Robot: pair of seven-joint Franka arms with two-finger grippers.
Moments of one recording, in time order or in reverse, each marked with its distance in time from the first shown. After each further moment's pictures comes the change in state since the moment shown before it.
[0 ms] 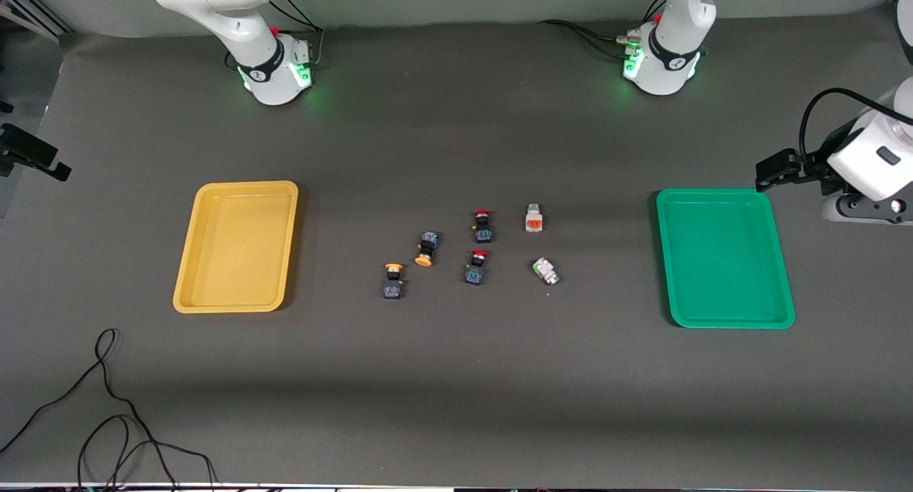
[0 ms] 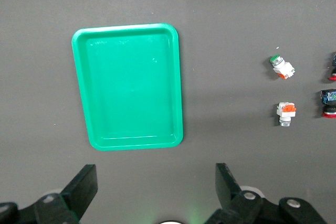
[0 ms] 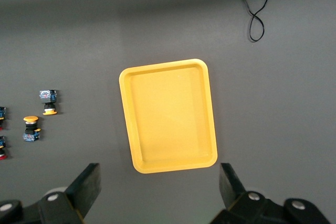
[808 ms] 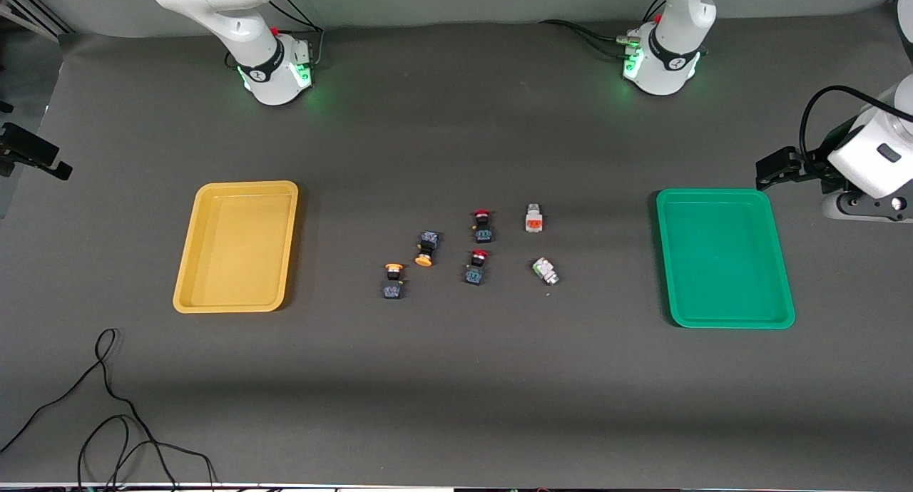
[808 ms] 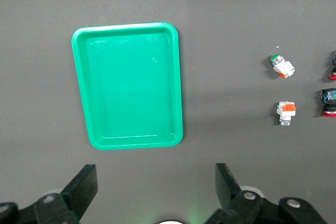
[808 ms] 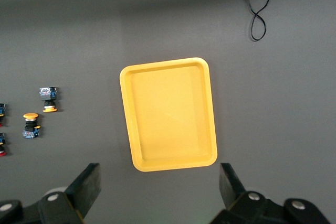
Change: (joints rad) left arm 0.000 -0.005 0.000 -0.009 0.000 0.000 0.000; right arm 0.006 0.001 0.001 0.000 0.000 -0.006 -0.002
